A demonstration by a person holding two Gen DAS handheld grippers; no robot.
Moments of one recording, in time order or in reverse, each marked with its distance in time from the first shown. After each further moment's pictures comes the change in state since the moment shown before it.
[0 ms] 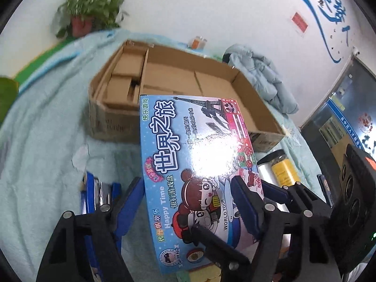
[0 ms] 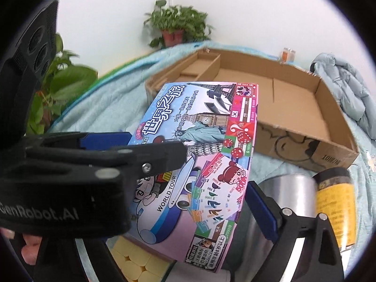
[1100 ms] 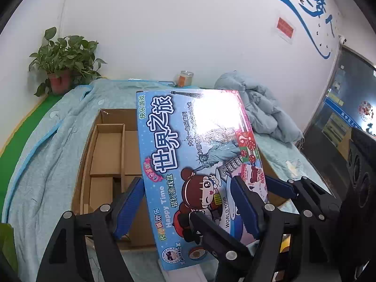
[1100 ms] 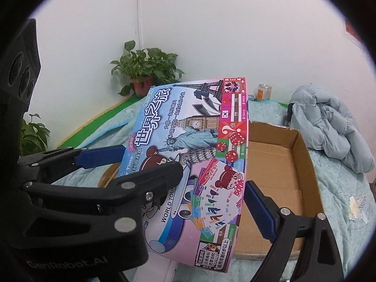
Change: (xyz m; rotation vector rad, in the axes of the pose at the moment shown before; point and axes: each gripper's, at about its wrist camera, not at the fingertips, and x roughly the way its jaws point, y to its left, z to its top) left arm 0.040 -0.055 0.179 0.153 -0.122 0.038; right arm 0.018 -0.055 0.125 0.072 -0.174 -0.100
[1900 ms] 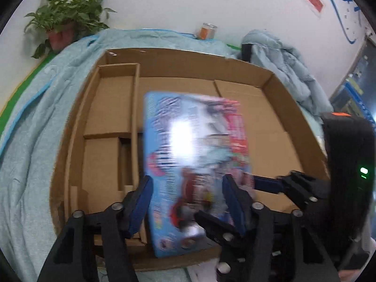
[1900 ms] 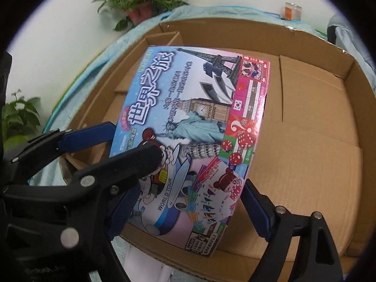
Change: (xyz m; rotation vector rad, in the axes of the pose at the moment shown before) left arm 0.124 0.067 -0.038 -0.055 0.263 0.015; right arm 0.116 -0.010 -0.032 0.068 0.475 0.159
